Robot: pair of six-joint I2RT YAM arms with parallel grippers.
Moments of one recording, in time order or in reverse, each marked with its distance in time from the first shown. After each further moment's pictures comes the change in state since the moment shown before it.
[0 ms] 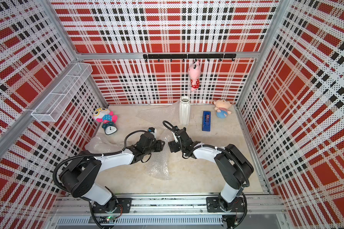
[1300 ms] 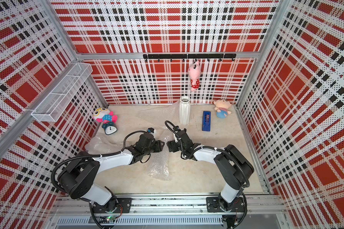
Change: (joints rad) left arm 0.006 -0.025 -0.009 -0.026 0.021 -0.007; right arm 0.013 0.030 -0.046 0.130 -0.028 0.105
